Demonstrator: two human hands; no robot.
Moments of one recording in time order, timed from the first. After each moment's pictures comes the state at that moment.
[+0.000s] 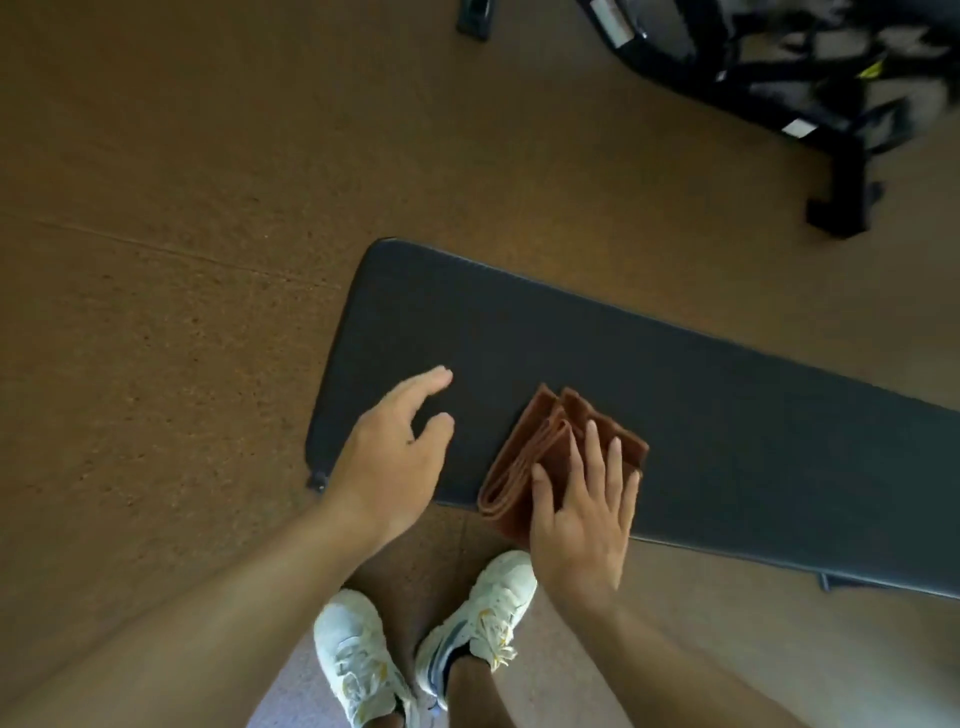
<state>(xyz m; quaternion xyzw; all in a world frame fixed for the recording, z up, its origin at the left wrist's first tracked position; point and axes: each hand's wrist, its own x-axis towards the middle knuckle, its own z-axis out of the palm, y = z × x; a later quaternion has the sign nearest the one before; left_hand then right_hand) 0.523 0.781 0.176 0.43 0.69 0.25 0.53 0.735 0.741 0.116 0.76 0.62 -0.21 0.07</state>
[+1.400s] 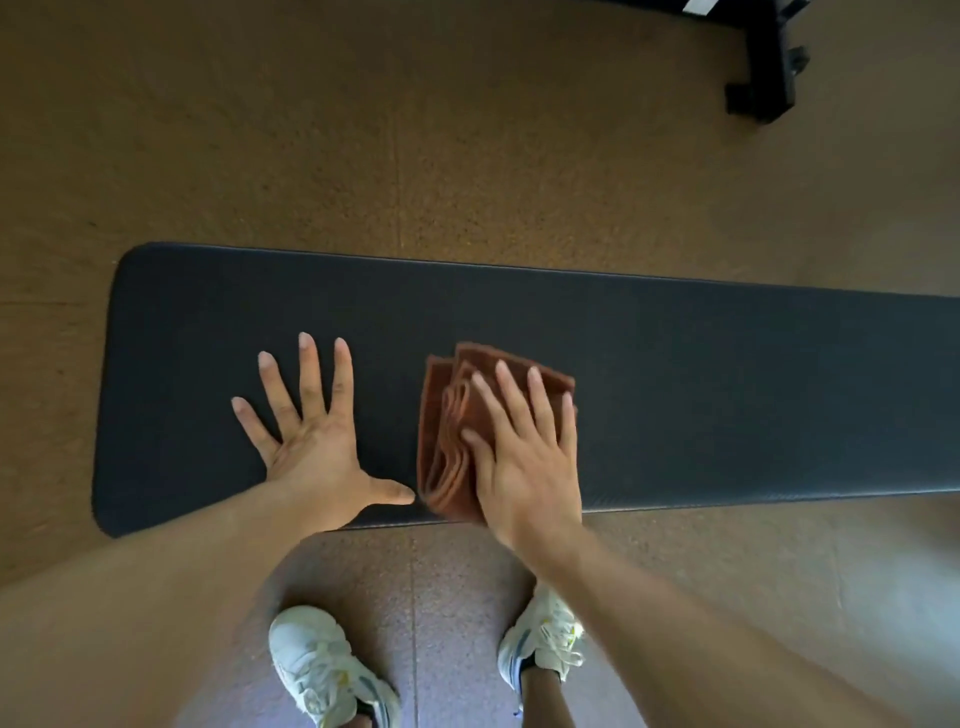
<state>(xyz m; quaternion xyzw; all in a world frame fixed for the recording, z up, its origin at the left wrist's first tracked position) 0.630 0.832 0.140 0.55 0.67 -0.22 0.44 0.835 0.787 0.097 0.68 0.70 -0.21 0.03</state>
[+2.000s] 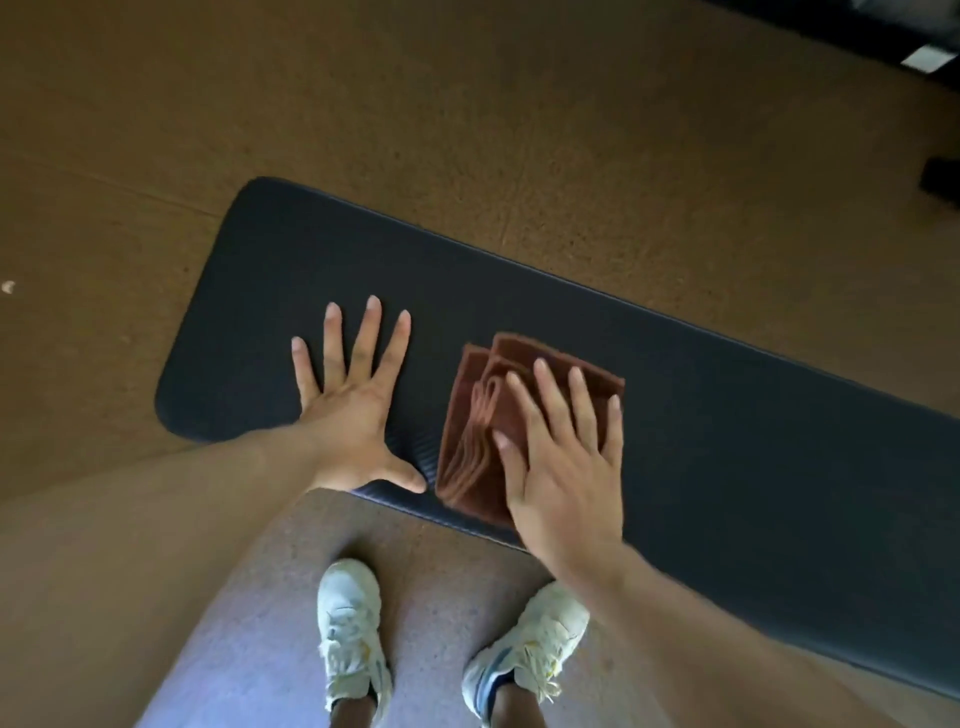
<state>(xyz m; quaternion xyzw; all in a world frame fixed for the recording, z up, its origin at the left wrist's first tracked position) 0.626 0.826 0.134 0.55 0.69 -0.20 0.43 0.859 0.818 0.090 0.56 0.81 -0.16 0.05</state>
